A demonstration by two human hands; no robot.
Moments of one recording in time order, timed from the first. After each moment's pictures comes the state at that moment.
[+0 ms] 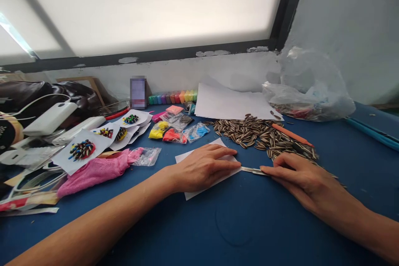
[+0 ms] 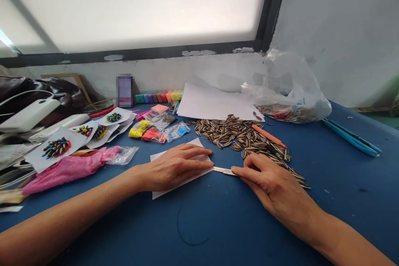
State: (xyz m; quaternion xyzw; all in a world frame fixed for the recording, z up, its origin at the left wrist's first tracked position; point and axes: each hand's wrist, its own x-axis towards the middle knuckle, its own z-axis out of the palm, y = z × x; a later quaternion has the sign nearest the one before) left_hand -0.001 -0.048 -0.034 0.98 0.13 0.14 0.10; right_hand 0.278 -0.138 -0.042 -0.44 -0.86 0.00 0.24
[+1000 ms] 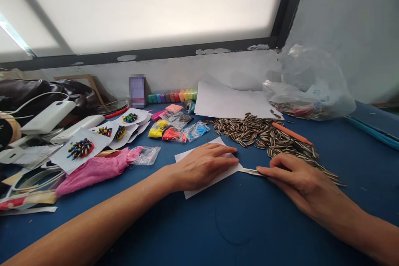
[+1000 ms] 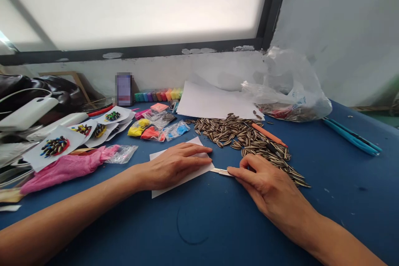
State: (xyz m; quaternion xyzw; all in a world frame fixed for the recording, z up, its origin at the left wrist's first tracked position) left_hand -0.002 -0.046 -0.037 0.97 0.14 0.14 0.11; right_hand 0.265 -0.142 -0.041 -0.45 -0.86 0.00 0.25
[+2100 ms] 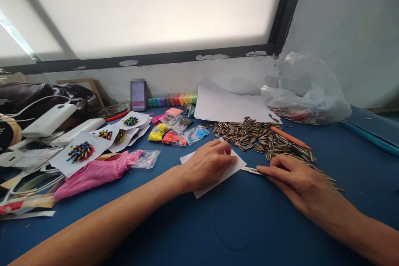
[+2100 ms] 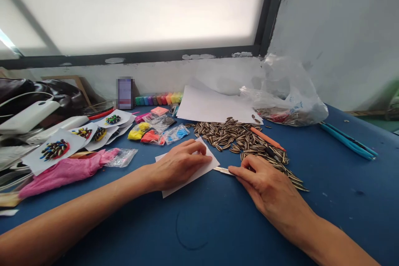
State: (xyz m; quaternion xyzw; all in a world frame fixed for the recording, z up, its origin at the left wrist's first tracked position) left_hand 0.018 -0.043 -0.036 0.96 0.19 0.17 0.06; right_hand 0.265 -0.139 -0.040 -0.48 -0.84 -0.02 0.24
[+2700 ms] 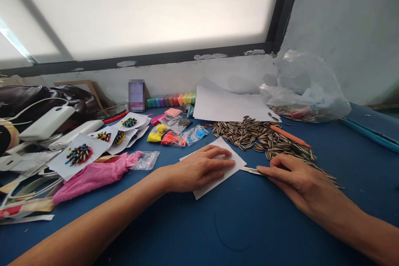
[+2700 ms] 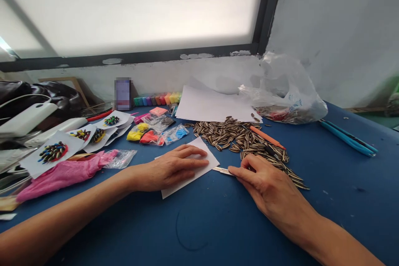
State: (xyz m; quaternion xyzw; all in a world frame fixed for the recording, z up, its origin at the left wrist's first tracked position) left_hand -0.010 -0.039 -0.034 0.97 0.12 0.13 0.19; right_hand 0.265 -0.139 -0.040 -0.48 -0.84 -0.01 0.25
